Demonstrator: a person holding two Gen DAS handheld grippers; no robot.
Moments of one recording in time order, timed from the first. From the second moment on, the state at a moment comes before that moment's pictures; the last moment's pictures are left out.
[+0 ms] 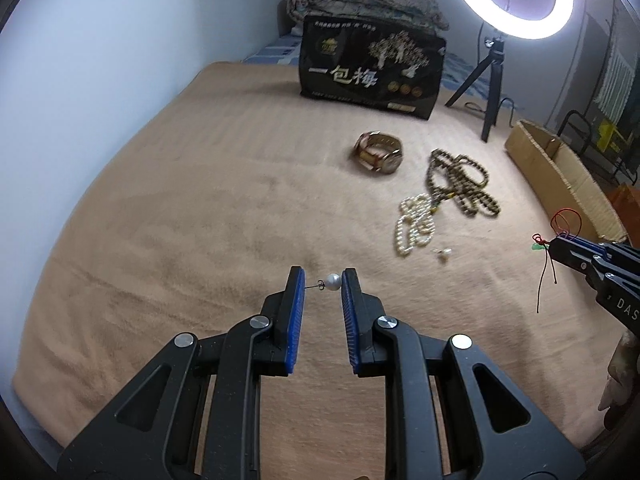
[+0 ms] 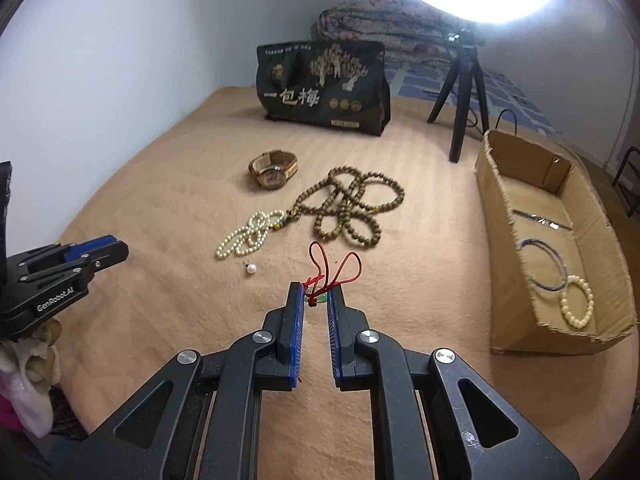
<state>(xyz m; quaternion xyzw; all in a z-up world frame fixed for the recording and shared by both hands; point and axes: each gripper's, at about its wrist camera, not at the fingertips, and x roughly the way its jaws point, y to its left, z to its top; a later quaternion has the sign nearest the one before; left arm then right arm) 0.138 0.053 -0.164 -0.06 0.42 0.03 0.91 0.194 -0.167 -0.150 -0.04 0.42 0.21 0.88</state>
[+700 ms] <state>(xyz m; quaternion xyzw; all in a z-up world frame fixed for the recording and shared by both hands) 0.175 -0.039 -0.107 -0.04 0.37 -0.06 0.93 0.210 -0.247 -0.091 -0.03 0.39 0.16 0.91</state>
